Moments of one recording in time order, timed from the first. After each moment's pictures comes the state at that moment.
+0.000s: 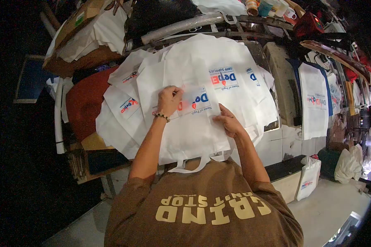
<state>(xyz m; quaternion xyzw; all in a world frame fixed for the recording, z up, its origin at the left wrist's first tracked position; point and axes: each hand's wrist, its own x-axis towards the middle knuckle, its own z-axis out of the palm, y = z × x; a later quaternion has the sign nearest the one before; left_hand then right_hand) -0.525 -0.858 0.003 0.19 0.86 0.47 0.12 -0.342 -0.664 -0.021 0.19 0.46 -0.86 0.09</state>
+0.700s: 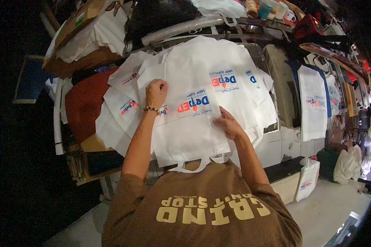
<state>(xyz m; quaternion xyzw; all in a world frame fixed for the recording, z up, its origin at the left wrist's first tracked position) -0.584 -0.888 -0.011 0.25 0.89 0.38 -0.06 -0.342 -0.665 -0.016 0.22 0.46 -0.86 0.09</state>
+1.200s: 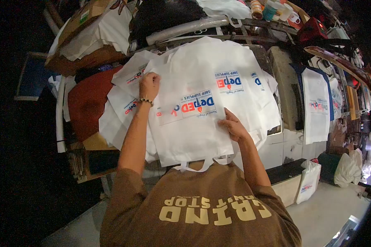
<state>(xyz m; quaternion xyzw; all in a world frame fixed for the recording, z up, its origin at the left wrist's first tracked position) -0.628 -0.913 -0.004 0.27 0.90 0.35 -0.05 -0.342 -0.666 -0.019 0.23 0.48 -0.84 0.09</state>
